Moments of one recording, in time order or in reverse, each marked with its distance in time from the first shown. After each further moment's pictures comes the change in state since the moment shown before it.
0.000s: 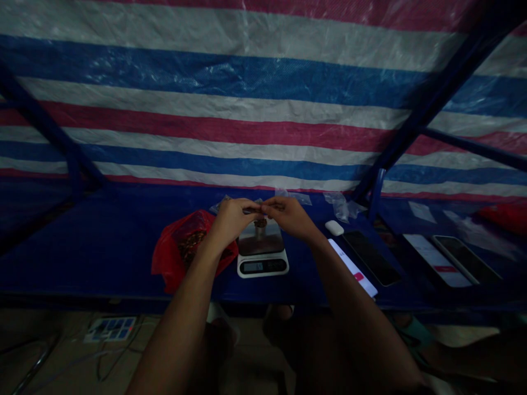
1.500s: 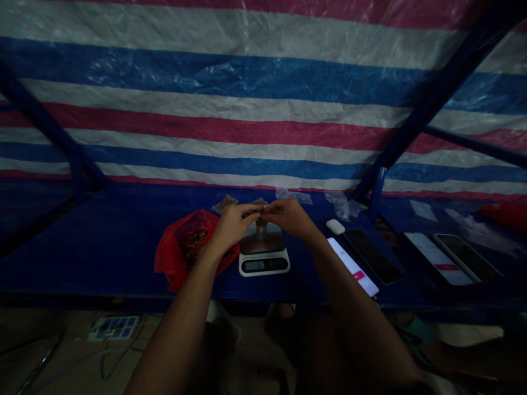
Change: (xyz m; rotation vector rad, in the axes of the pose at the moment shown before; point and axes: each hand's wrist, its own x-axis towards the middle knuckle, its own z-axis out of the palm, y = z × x) left_hand -0.009 -0.020 0.011 -0.168 -0.023 -0.062; right_hand -0.001 0.009 0.001 -0.074 -0.079 0.054
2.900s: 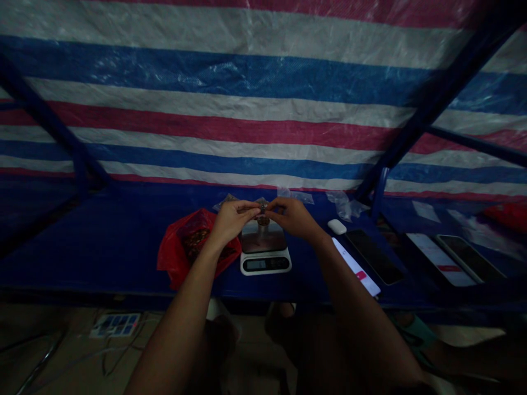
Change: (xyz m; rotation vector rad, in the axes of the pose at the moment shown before) left_hand 0.000 0.002 -0.004 -0.214 0.080 -0.160; right_hand -0.005 -0.007 -0.005 -0.221 0.030 -0.159
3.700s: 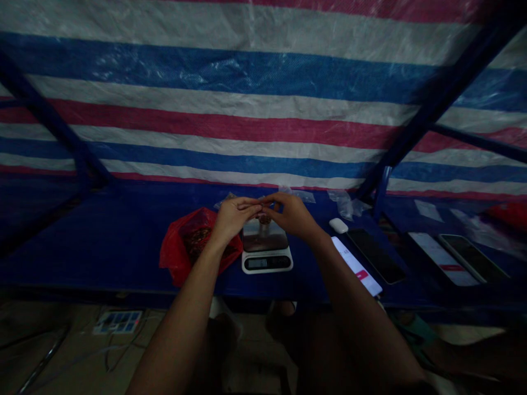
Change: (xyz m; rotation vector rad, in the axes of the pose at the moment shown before) left_hand -0.002 0.001 0.005 -0.234 0.040 -0.078; right_hand 0.004 -0.010 0.007 -0.094 0.081 -0.083
